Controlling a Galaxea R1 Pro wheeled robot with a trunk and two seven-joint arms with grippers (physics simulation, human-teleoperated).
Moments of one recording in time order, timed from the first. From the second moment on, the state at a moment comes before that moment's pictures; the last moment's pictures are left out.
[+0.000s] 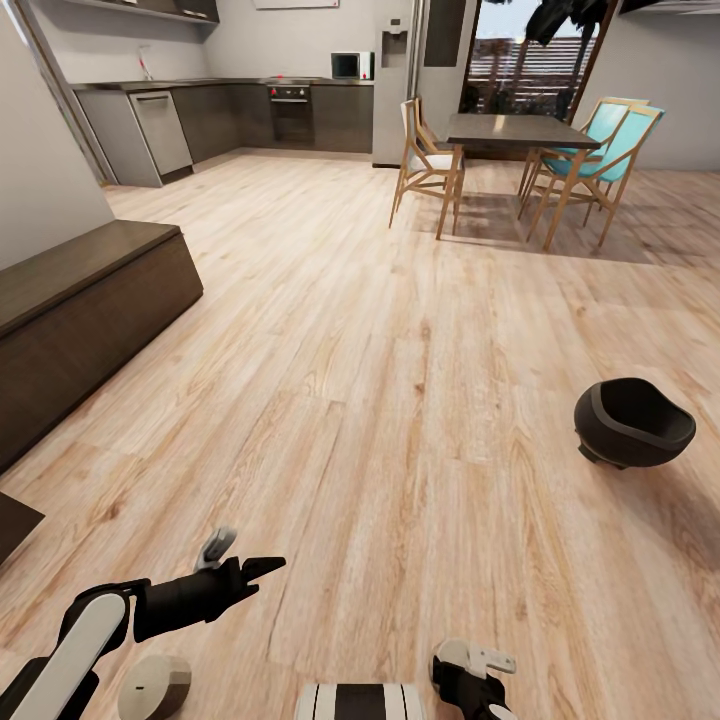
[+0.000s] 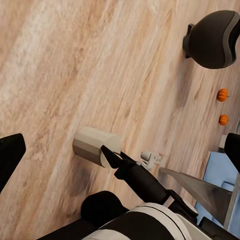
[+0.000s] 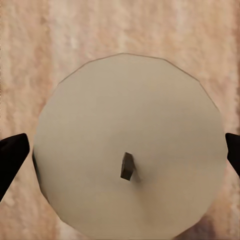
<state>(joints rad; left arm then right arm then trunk) -0.20 0.27 -0.06 -1.49 1.22 0.99 -0.03 -0.43 0.07 0.24 -0.25 -0.45 -0.17 -0.14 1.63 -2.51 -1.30</state>
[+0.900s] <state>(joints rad) -0.20 0.27 -0.06 -1.49 1.22 0.99 -0.03 -0.43 0.07 0.24 -0.25 -0.45 -0.17 -0.14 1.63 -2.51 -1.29</state>
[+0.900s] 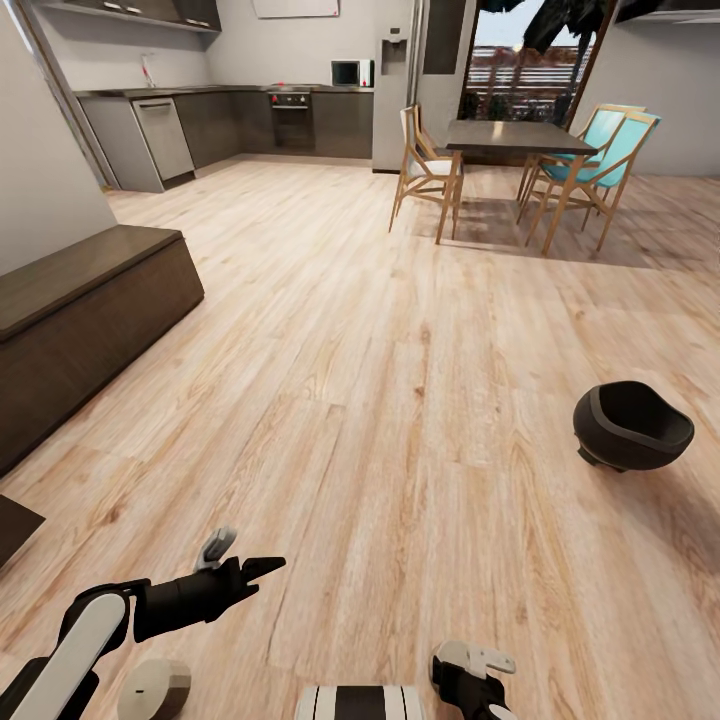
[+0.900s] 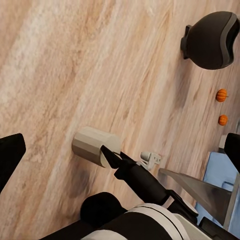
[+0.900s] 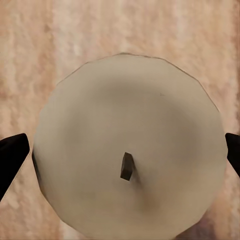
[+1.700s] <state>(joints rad) -0.20 0.27 -0.06 -1.49 1.22 0.99 -0.03 -0.43 0.07 0.24 -0.25 -0.45 -0.17 -0.14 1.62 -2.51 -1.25</state>
